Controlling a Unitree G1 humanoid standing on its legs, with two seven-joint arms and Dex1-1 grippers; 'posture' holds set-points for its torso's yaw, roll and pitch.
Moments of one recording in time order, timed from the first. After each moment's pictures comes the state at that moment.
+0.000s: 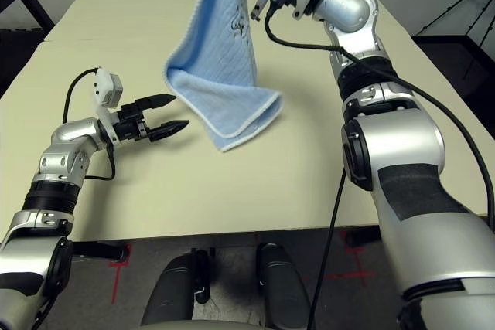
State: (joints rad) left arm -0.68 0.51 0.09 0.53 -0.32 0.08 -1.06; right arm -1.45 -0.38 0.01 1.20 -0.05 -0.89 0.67
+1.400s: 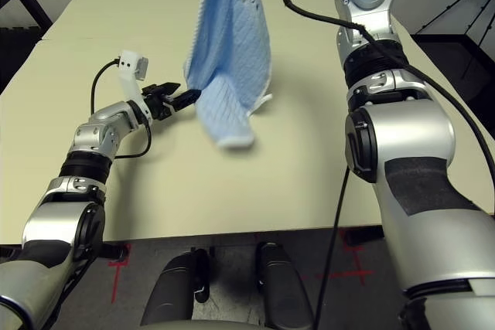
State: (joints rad) left arm -0.84 0.37 0.12 0.70 -0.29 0.35 -0.78; right arm -1.53 -0.41 -0.05 1.18 0.02 -0.86 0.66
